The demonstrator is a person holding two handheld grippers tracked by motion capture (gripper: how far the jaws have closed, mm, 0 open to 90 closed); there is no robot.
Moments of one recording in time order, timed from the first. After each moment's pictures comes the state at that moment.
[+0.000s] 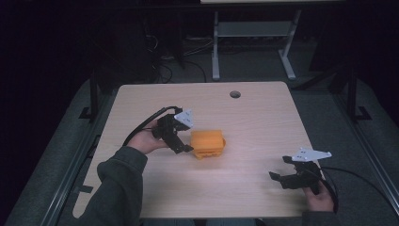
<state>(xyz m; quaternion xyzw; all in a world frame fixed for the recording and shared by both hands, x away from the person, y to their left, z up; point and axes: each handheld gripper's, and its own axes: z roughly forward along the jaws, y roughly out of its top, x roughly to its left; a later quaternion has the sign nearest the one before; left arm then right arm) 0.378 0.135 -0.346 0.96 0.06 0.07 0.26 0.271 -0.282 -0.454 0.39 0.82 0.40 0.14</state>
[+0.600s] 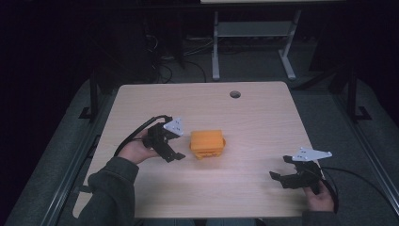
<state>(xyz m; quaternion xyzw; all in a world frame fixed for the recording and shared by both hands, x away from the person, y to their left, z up) 0.360 0.160 -0.360 0.96 0.08 0.07 0.26 0.271 -0.283 -0.453 0.39 0.82 0.40 0.14</state>
